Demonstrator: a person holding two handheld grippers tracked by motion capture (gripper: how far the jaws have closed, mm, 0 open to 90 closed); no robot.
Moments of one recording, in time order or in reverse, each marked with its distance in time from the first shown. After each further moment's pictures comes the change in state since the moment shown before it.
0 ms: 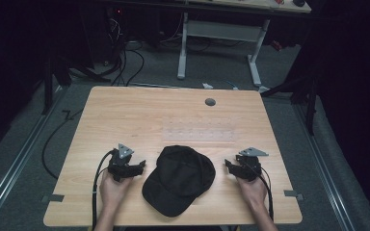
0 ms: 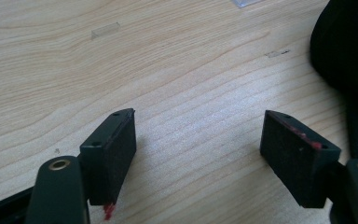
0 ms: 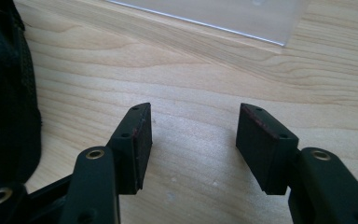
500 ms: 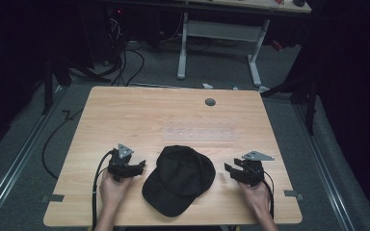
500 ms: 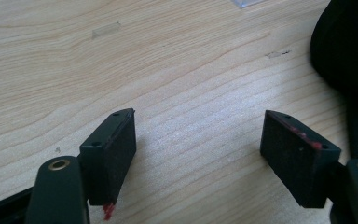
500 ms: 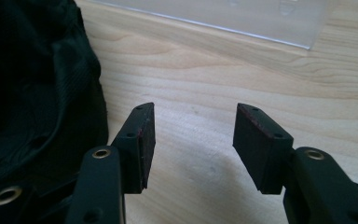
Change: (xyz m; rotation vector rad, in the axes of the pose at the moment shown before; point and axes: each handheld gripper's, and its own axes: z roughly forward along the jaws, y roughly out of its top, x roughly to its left) left arm 0.001 0.000 0.000 0.001 0.001 -0.004; right arm 0.010 -0.003 -0.025 -0.021 0.096 0.016
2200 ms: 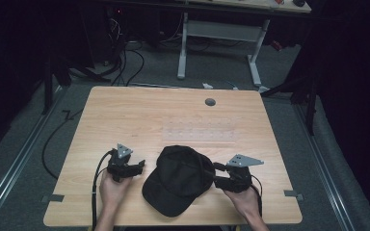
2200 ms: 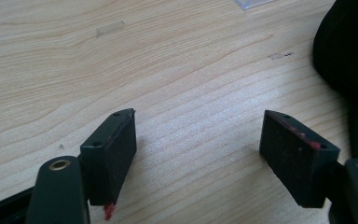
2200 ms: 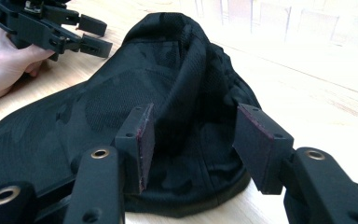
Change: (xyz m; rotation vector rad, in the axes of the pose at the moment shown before) left arm 0.001 0.001 0.000 -0.008 0.008 -0.015; right arm 0.066 0.024 -0.022 -0.070 0.245 -0.118
